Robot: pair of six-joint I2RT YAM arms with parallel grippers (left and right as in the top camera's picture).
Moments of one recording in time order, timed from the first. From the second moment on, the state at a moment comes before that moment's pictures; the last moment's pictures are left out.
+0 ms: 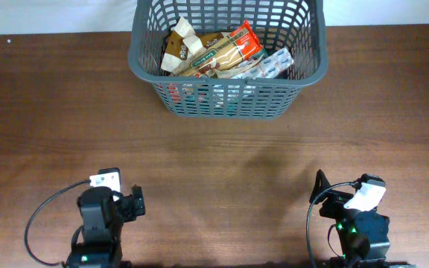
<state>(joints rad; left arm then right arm) 0.05 0.52 0.27 -0.51 -0.13 -0.02 0.07 0.01 0.15 -0.50 0.13 0.31</state>
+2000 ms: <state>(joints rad) -0.06 0.01 0.17 -0.72 -0.13 -0.02 0.07 0.01 0.15 -0.50 0.13 0.31</state>
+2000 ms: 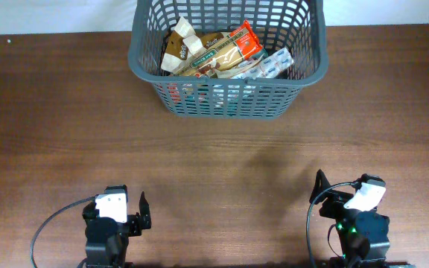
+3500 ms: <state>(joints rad) -0.06 0.01 0.17 -0.42 -0.28 -0.02 0.07 0.01 0.15 -0.50 0.13 0.31</state>
